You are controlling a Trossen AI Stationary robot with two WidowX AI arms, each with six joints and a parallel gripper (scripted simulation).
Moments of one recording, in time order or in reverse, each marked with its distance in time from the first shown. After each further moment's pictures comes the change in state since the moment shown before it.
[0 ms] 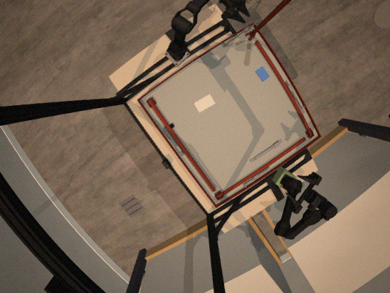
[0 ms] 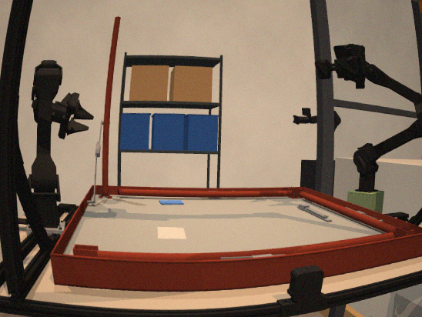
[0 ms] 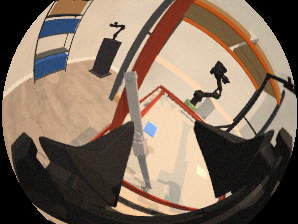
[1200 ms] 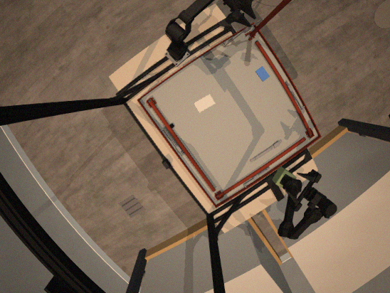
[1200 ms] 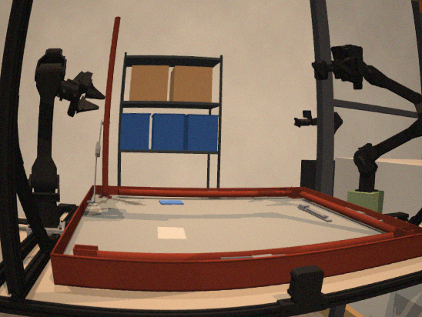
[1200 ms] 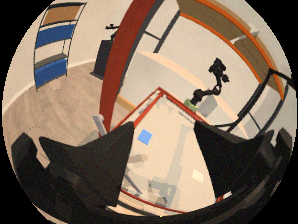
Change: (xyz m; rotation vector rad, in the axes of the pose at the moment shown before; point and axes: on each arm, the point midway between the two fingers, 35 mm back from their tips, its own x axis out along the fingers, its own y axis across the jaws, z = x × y) left arm 0.014 -0.054 0.050 0.071 0.041 0.038; right arm 0.006 -0.007 -0.003 0.004 -0.001 -0.003
